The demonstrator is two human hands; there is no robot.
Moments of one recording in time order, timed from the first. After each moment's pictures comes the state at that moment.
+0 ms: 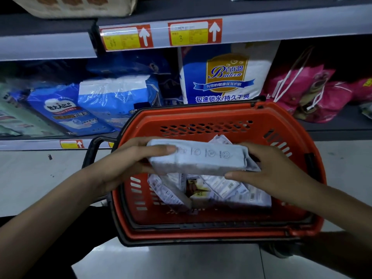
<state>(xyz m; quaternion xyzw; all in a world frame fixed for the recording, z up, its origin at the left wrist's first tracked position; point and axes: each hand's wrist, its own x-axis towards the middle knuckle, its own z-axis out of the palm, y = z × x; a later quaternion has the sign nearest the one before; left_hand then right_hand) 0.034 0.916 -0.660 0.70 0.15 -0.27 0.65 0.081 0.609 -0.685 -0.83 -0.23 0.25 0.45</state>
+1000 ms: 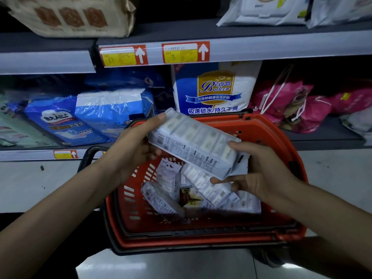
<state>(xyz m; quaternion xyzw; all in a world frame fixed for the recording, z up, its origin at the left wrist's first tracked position) 0.060 0.893 -0.644 0.67 0.24 -0.14 0.69 0.078 0.623 -0.653 -0.54 0.09 0.38 0.74</state>
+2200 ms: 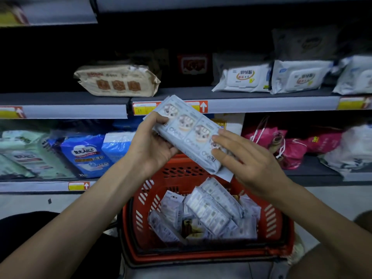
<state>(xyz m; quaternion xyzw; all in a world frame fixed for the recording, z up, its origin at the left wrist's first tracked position) 0.059 0.872 -0.558 0.39 0.16 -0.04 0.90 0.083 0.620 -0.599 -0.78 -0.51 -0.37 0.07</state>
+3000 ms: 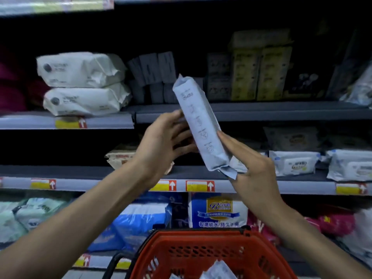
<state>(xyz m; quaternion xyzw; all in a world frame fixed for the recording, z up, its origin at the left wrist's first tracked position) 0.074 0.867 -0.369 0.61 -0.08 0.10 0.78 0.123 0.669 -0.446 -0.74 -0.38 -0.32 0.46</state>
